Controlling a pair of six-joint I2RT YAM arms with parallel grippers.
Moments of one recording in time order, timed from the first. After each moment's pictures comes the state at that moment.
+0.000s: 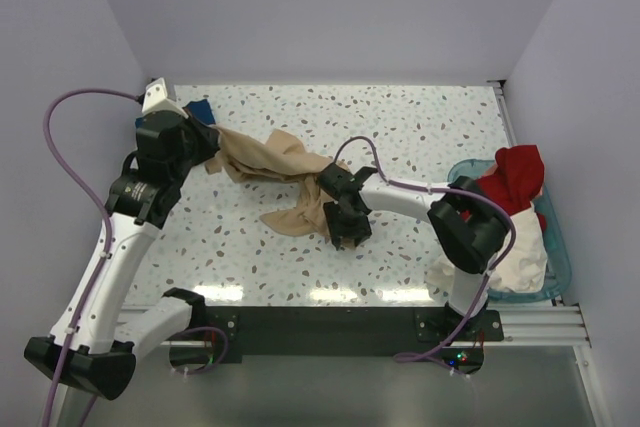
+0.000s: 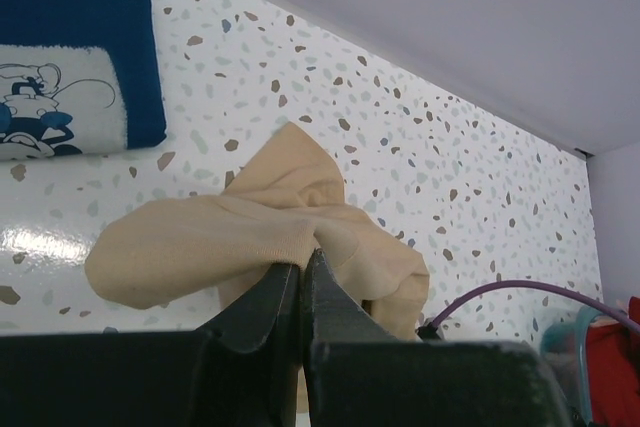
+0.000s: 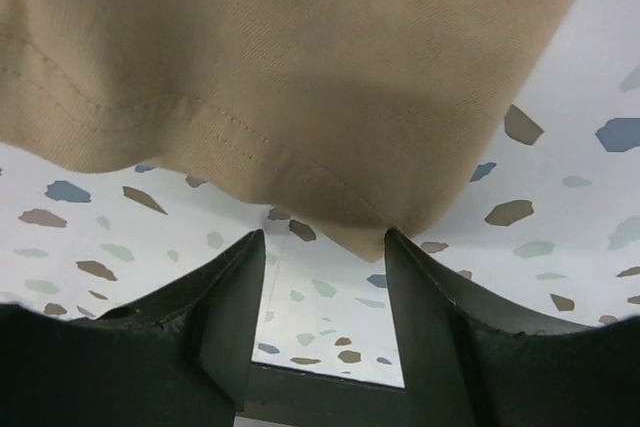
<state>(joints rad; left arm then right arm) -0.26 0.99 1.17 -0.55 -0.21 -0.61 0.81 1.85 1.20 -0.77 -0.02 0.61</state>
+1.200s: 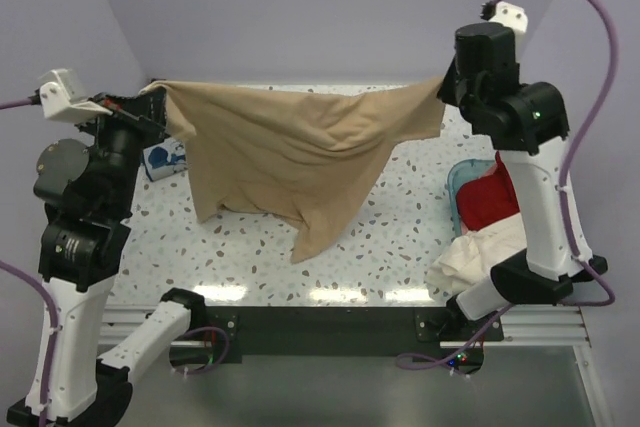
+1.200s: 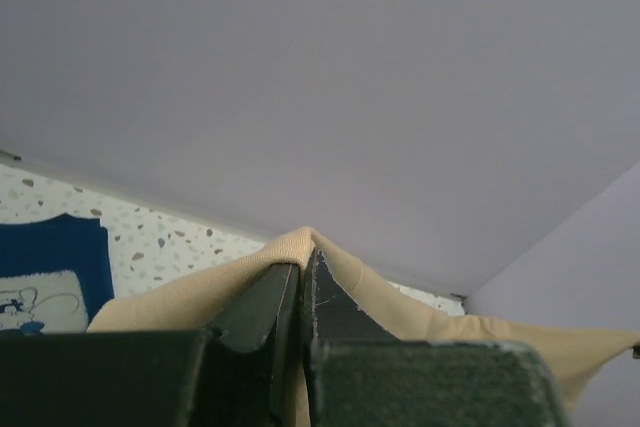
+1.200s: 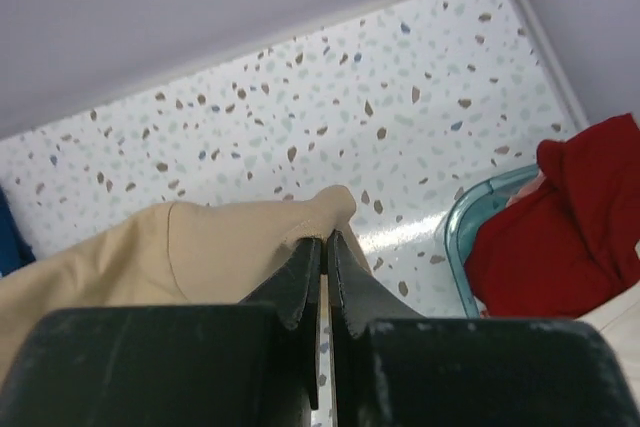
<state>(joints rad) -0.25 0.83 1.42 -0.46 -0.25 -0.51 0.48 1.55 2.23 -1.25 0.61 0.51</state>
